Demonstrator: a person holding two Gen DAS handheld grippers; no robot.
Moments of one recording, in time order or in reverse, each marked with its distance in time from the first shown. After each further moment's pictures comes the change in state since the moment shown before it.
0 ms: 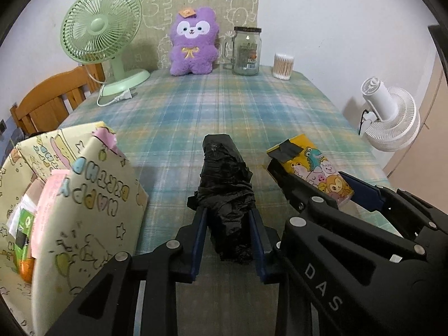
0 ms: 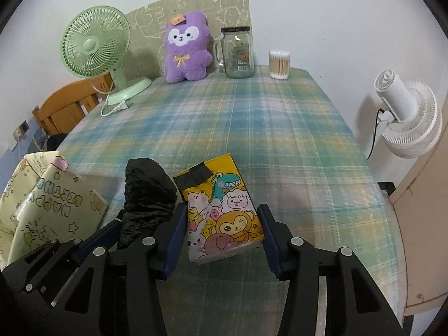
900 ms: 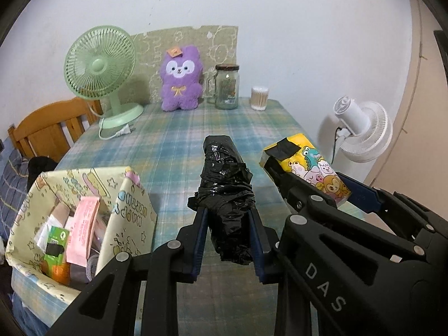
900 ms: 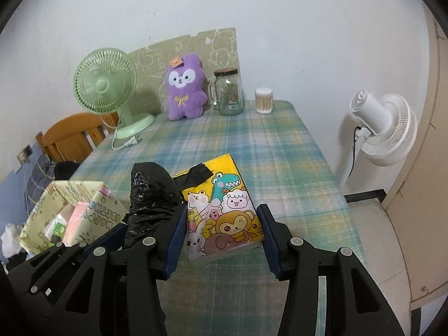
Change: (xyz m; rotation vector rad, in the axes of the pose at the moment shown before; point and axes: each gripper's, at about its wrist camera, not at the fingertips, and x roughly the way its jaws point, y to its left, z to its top) left arm -0.076 -0.008 0.008 0.059 -0.123 -0.063; right arm -0.088 0.004 0.002 0.065 -0.152 -0.030
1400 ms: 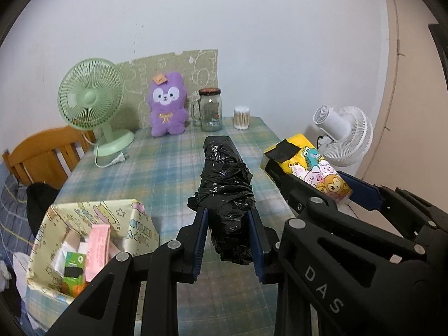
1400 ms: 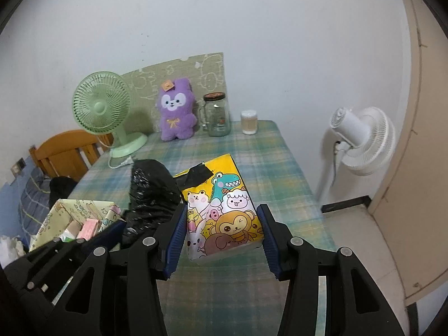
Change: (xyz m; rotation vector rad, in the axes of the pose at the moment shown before) left arm -0.040 -0.007 0.014 0.085 -0.070 -0.053; right arm -0.049 0.010 0.012 0.012 -0.060 -0.080
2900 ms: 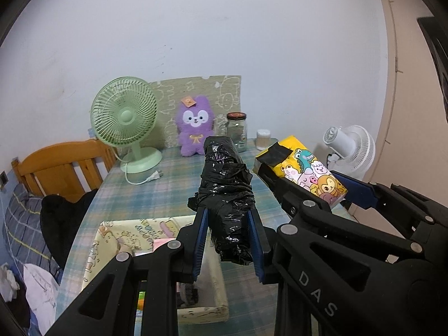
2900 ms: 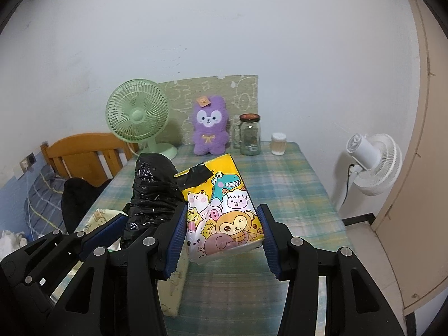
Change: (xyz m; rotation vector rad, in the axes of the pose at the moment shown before) left arm -0.057 0.090 -0.001 -0.003 -0.091 0.011; right arm -0.035 0.104 0.011 -0.063 -0.061 0.042
